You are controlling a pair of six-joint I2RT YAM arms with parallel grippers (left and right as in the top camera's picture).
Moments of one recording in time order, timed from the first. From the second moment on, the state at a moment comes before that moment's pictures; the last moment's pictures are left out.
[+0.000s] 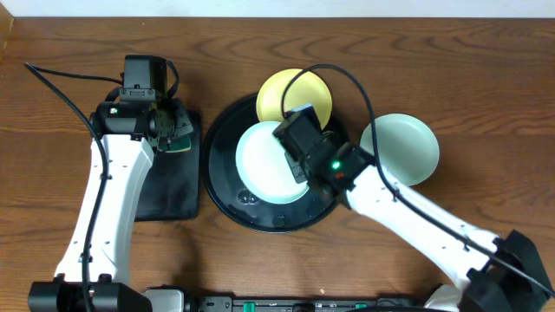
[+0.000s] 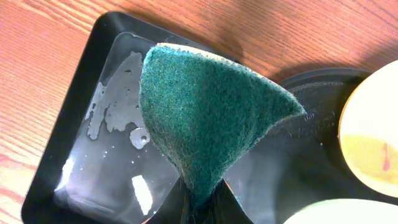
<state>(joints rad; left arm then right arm) -0.02 1.48 1.32 -0.97 -0.12 -0.41 0.82 1.61 1.24 -0.67 0.41 0.29</state>
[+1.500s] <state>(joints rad) -0.02 1.48 1.32 -0.96 -0.11 -0.41 1.04 1.60 1.24 -0.62 0.92 0.10</state>
